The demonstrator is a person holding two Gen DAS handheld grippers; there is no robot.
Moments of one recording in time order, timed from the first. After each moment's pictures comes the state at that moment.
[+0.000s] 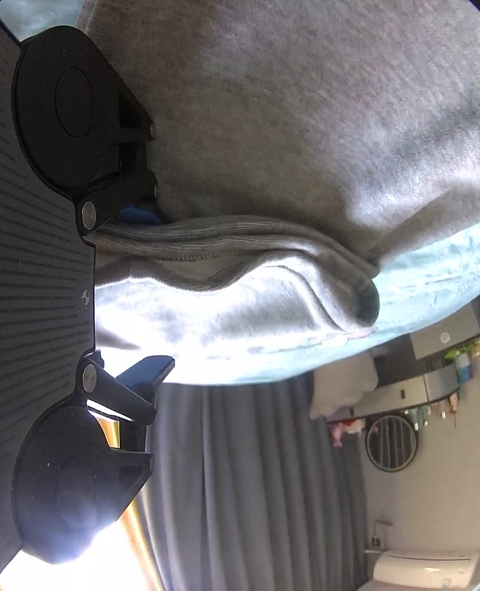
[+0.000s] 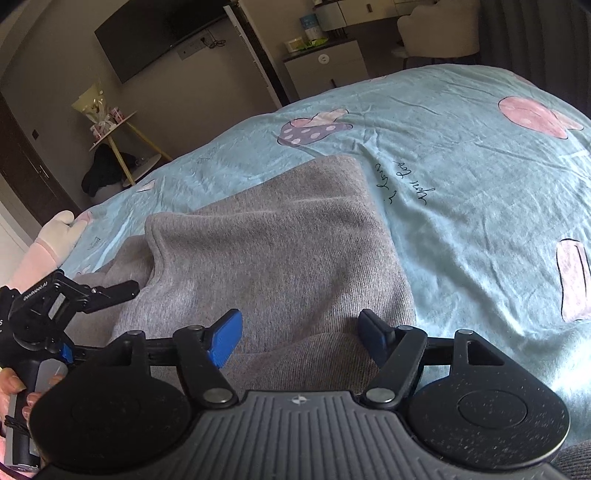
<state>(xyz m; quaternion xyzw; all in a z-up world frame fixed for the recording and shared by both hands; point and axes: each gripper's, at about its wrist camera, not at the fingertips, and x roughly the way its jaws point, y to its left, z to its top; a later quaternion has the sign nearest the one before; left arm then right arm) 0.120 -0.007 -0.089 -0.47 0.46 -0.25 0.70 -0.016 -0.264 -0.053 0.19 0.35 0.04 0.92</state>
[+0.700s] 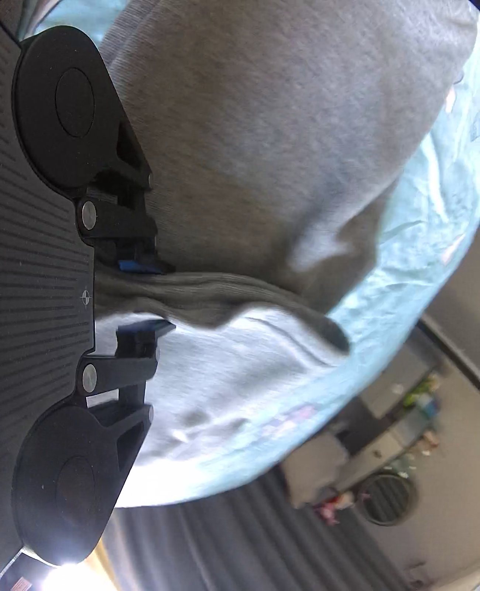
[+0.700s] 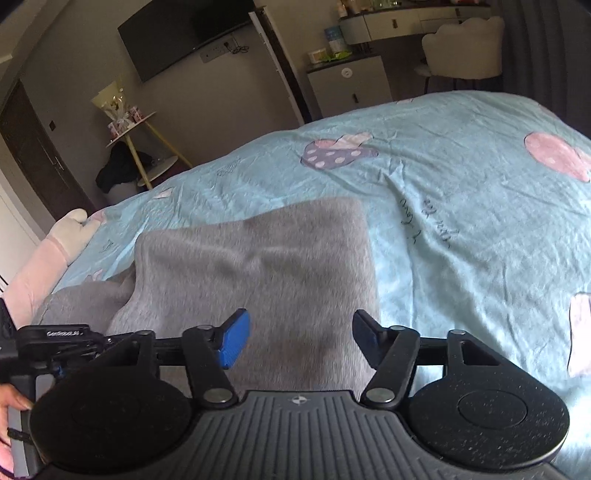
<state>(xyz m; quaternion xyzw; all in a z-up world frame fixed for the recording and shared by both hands) 0.100 0.007 -0.038 -0.32 0.42 -0.08 0.85 0.007 -0.260 -0.028 0.16 0.33 0.06 0.93</state>
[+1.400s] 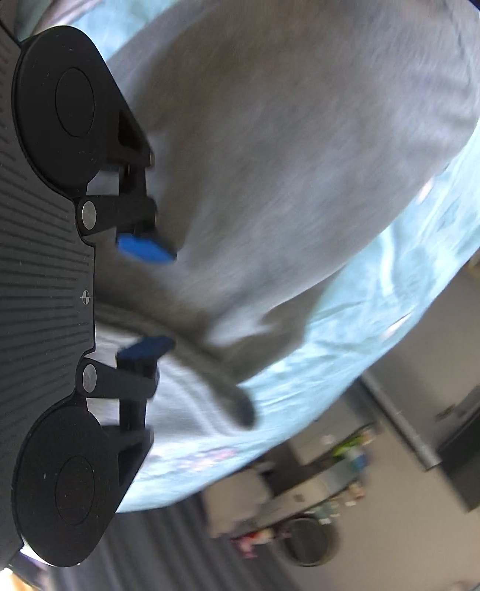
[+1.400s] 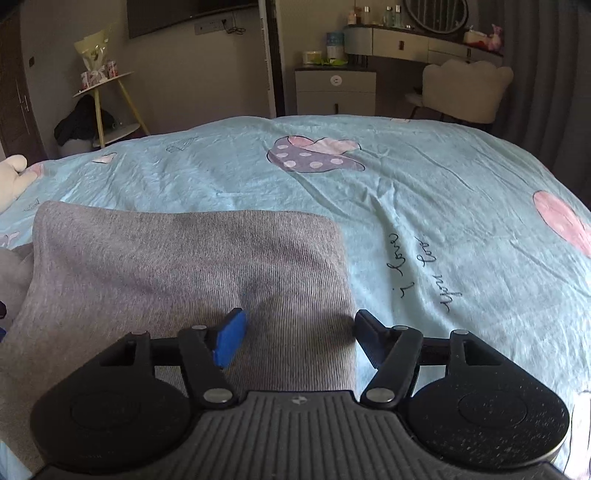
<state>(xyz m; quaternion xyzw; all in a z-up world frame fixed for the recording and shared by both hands) 0.089 0.061 -0.045 -0.39 0.37 0.03 0.84 0.077 -0.238 -0.067 0.04 0.34 0.00 0.94</state>
